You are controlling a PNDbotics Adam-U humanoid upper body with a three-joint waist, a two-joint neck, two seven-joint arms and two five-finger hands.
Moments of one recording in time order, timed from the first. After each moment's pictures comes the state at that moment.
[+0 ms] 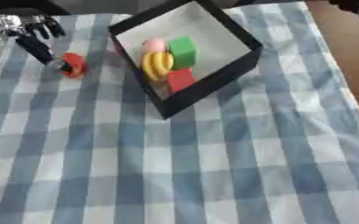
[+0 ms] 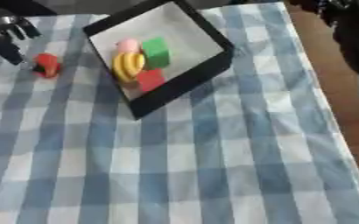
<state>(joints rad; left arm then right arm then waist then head) -1.14 0.53 -0.09 -0.70 -0.92 -0.02 -0.64 -0.57 -0.58 0.06 -1.80 -0.31 0.22 -0.01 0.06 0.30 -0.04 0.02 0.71</state>
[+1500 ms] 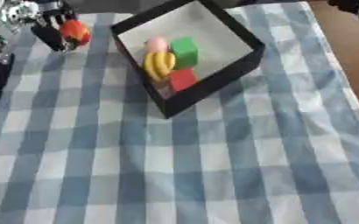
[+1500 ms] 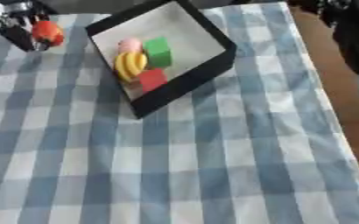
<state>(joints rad) -1.20 0.52 -0.13 -0.92 -0.95 -0.06 -0.63 -0.57 -0.58 0.07 -1.80 -0.30 0.22 -0.01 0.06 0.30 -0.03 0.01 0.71</state>
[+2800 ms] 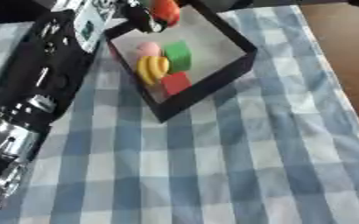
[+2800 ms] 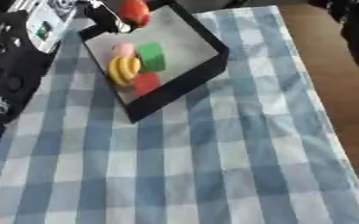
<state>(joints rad) -1.29 0.24 -0.14 -0.85 -1.01 -0.05 -0.48 -0.61 -0.57 0.06 -1.80 -0.33 0.22 -0.03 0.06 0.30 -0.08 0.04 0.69</state>
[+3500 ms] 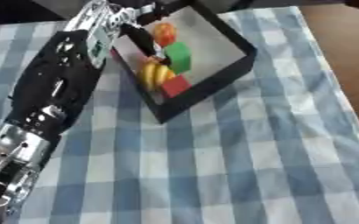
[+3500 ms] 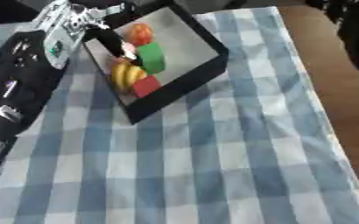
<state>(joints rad) -1.27 0.23 -0.13 -0.81 -1.07 -0.07 -0.50 -0.60 -0.56 0.07 -1.80 -0.33 0.22 -0.02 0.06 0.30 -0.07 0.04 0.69</state>
